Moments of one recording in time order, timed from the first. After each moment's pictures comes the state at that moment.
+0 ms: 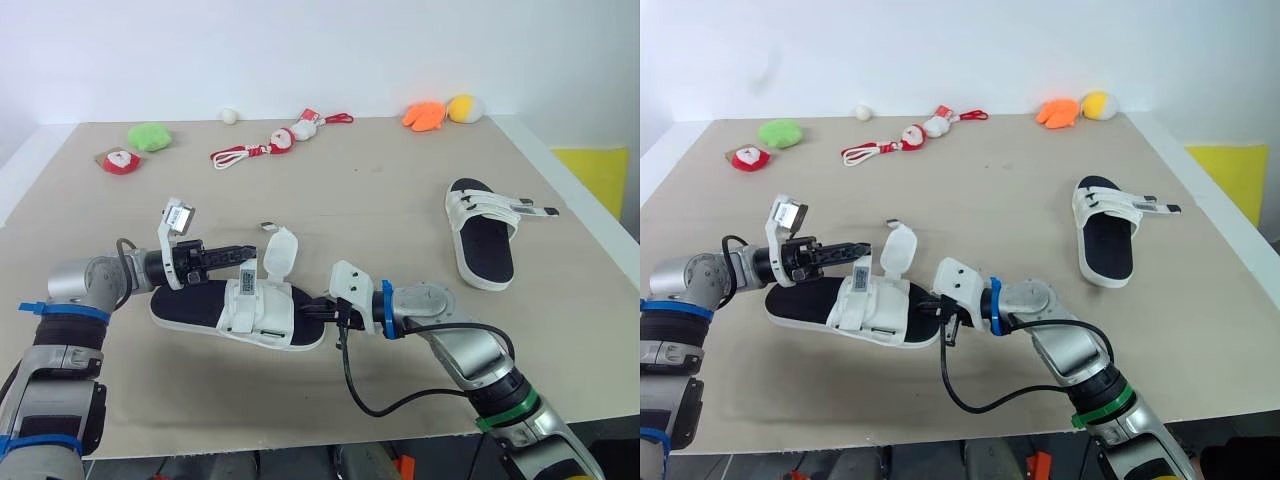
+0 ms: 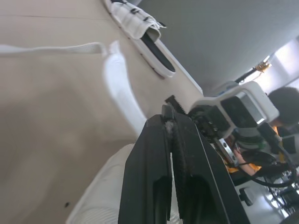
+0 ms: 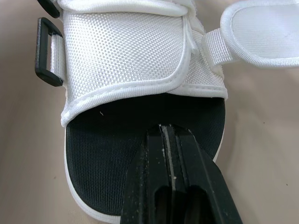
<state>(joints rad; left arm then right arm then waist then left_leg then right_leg) -0.69 0.67 0.01 0.47 -0.76 0.90 -1.28 -0.47 -0.47 0.40 -0.23 0.15 0.54 0.90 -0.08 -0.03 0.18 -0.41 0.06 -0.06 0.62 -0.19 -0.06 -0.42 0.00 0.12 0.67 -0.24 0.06</state>
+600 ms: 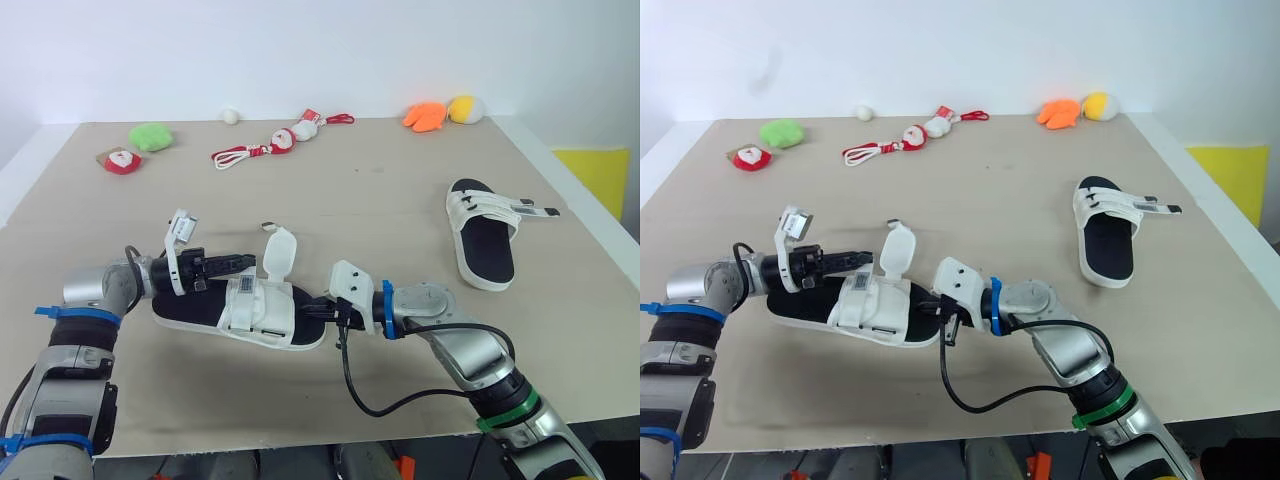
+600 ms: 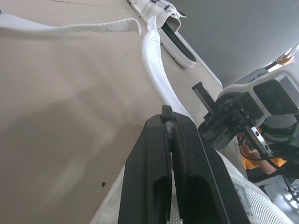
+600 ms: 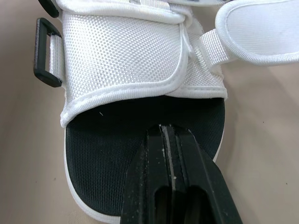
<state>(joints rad) -0.70 0.61 0.02 0.54 -0.63 0.81 -1.31 -0.47 -0.47 0.39 -0.23 0.15 0.55 0.89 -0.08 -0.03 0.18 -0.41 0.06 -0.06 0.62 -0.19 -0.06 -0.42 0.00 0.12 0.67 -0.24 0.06</state>
